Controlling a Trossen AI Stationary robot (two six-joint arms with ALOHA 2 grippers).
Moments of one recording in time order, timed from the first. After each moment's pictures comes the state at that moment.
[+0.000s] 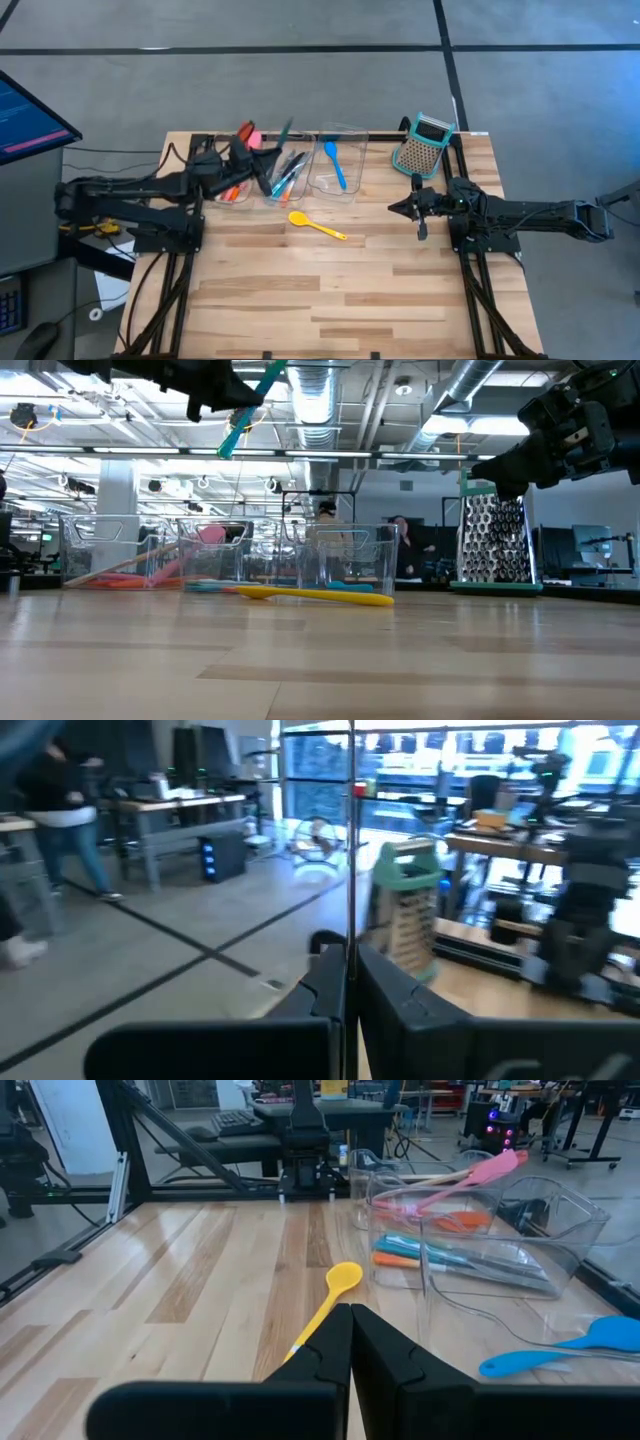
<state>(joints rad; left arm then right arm) 0.18 0.96 0.64 0.31 -0.43 -0.03 -0.24 0.53 0.09 0.30 -0.23 -0.02</state>
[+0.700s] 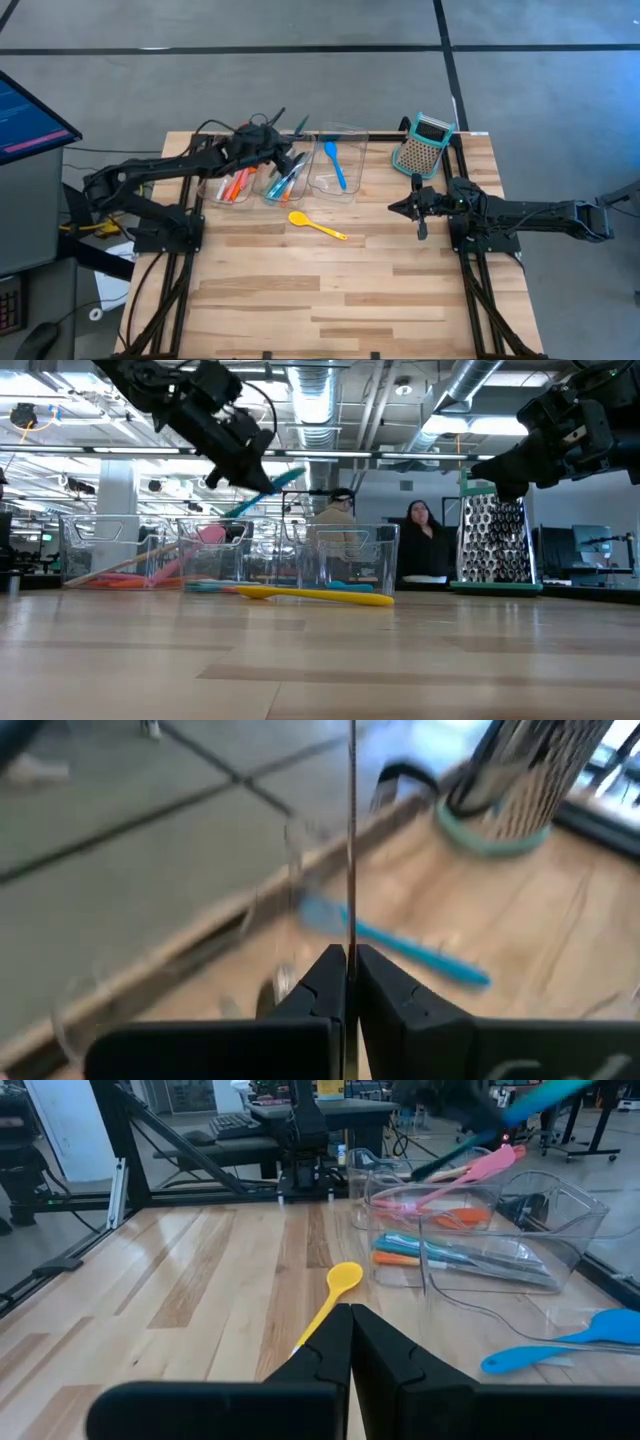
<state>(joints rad) 0.50 1.33 0.80 0.06 -0.18 -0.20 -0.24 0.53 0.09 0.30 -0.23 0.00</state>
